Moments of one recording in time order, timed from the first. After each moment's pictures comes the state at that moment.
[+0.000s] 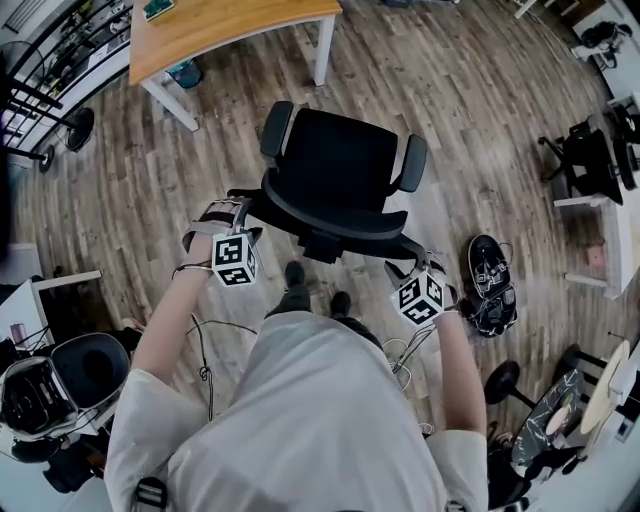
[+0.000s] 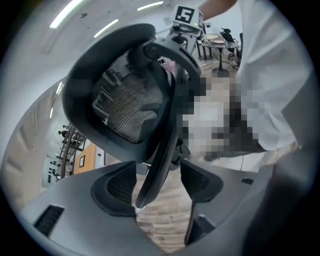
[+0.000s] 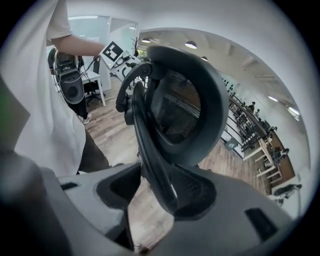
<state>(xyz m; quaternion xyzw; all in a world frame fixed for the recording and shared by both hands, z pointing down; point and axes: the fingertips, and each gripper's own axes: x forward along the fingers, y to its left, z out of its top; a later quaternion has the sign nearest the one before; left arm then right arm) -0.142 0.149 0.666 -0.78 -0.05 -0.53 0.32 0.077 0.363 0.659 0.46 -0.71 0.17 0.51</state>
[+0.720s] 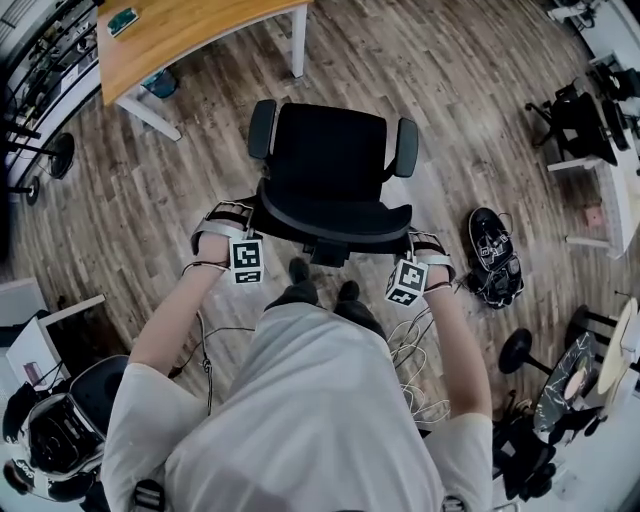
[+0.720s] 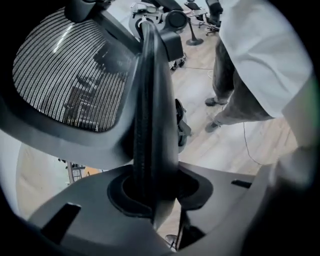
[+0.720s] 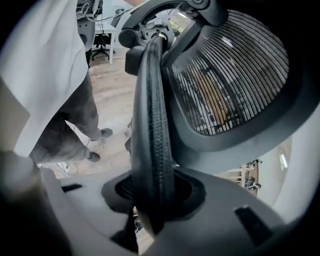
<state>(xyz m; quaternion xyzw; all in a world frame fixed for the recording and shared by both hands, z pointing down) -0.139 0.111 0.728 -0.68 -0.12 -0.56 0.46 0.098 0.348 0.729 0.39 -0.61 0.07 0.68</state>
